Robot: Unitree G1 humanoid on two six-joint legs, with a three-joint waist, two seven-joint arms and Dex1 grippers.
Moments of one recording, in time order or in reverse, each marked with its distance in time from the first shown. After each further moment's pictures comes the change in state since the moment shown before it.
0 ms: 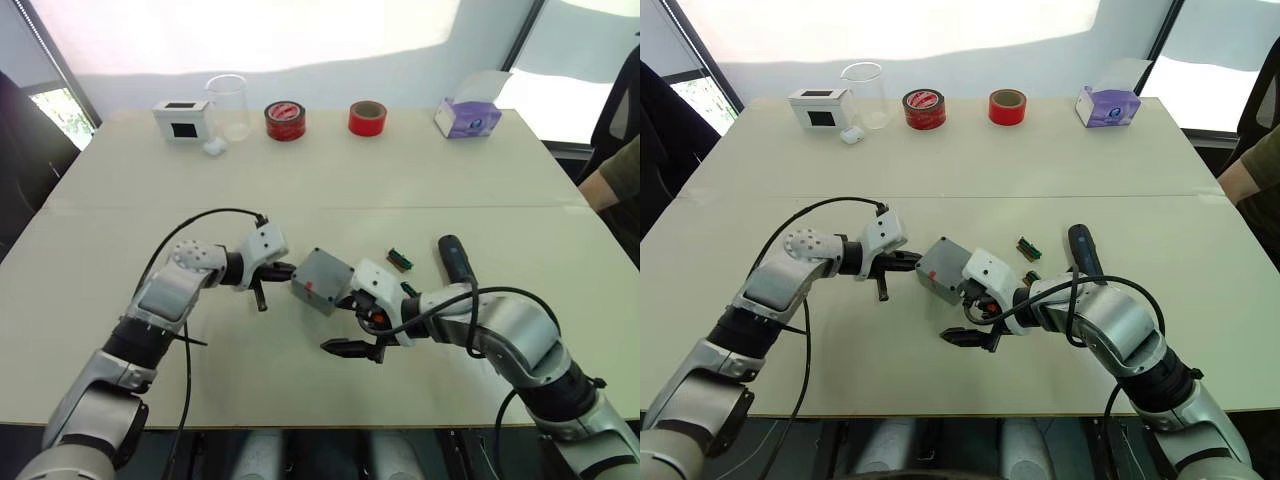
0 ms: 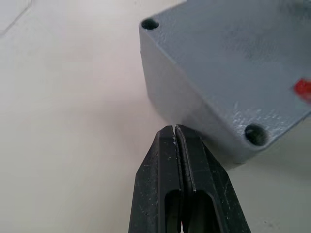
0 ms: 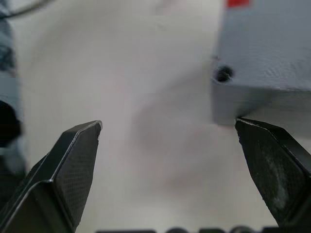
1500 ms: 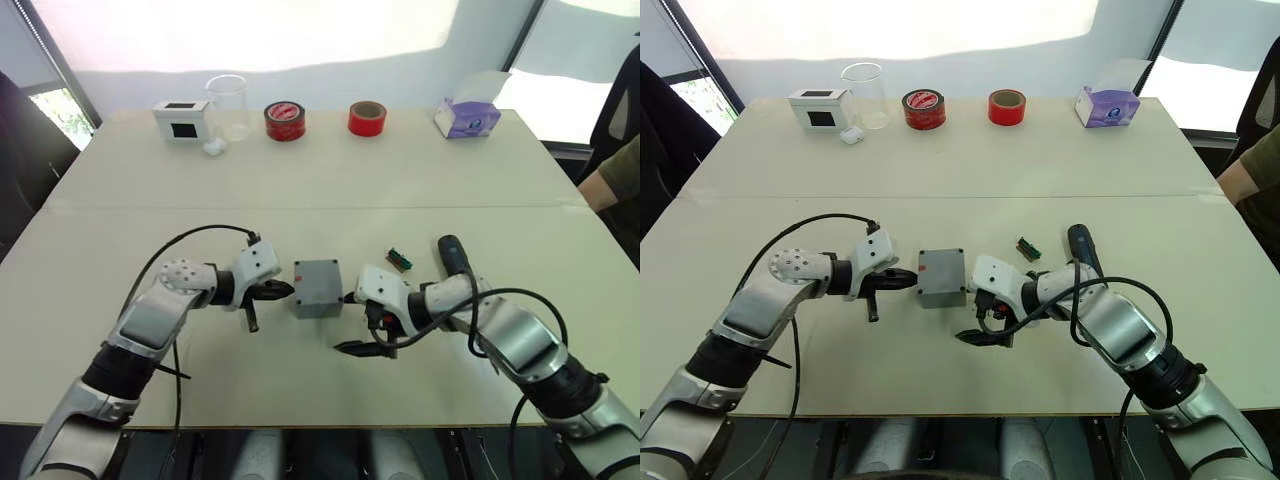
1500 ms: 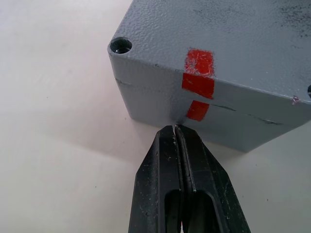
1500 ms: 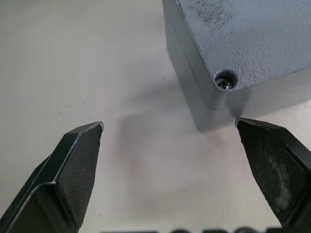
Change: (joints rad) left arm 0.190 0.046 0.039 -0.232 -0.017 0.117 0.035; right arm 0.004 -0.090 0.119 0.142 -0.318 -0.329 0.253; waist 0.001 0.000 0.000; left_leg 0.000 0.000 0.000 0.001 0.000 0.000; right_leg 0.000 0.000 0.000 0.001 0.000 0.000
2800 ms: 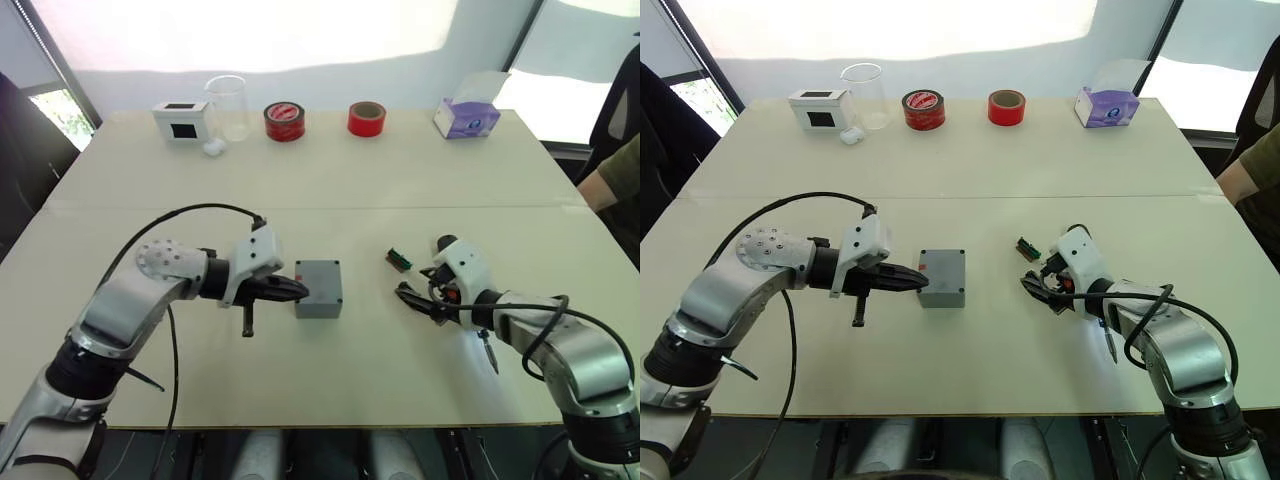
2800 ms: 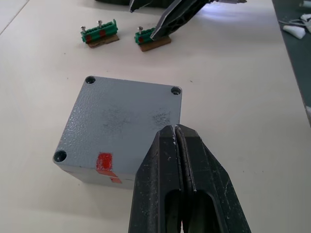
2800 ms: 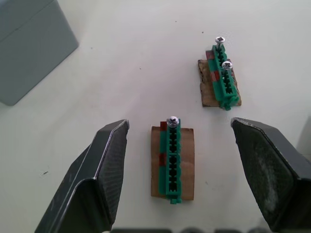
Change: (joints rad) left arm -0.057 0.124 0.043 -0.270 -0.230 0.169 -0.104; right arm 0.282 0.061 -0.475 -0.061 0.067 0.122 -0.406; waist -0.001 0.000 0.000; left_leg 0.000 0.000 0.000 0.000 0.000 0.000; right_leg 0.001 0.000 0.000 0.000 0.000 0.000
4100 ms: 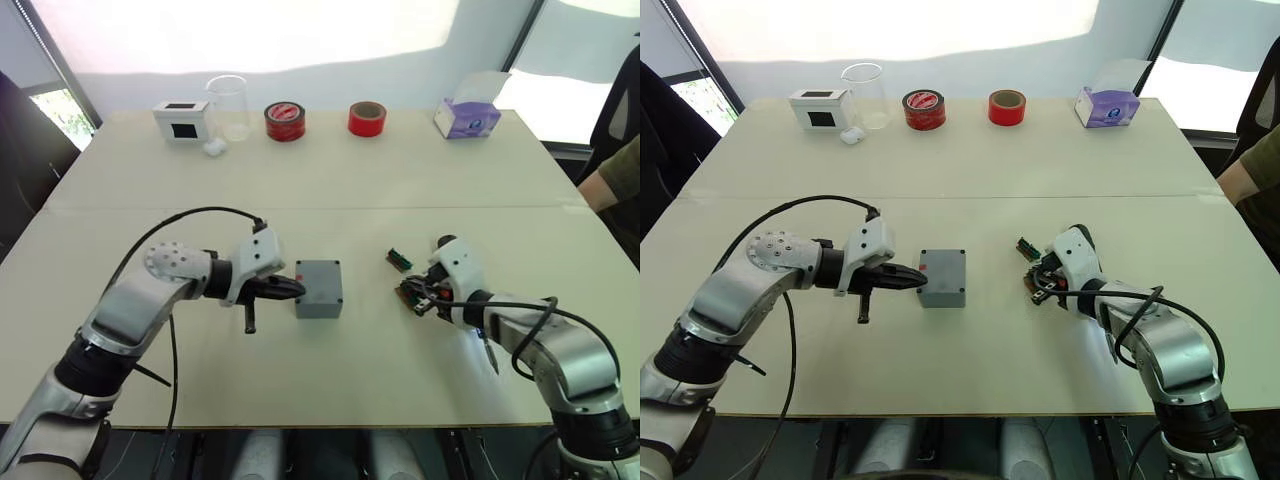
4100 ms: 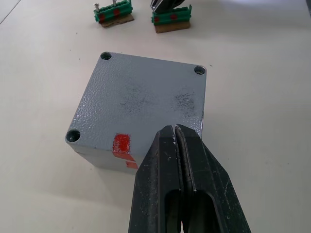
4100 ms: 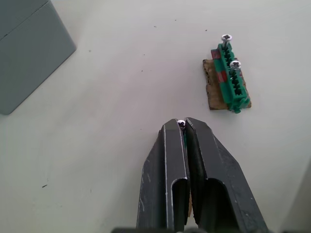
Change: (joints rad) left arm 0.001 -0.015 -0.033 0.056 0.055 -0.037 0.025; right arm -0.014 0.027 0.032 0.005 0.011 0.009 -0.042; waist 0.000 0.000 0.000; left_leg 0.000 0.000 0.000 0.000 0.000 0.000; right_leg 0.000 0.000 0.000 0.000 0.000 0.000
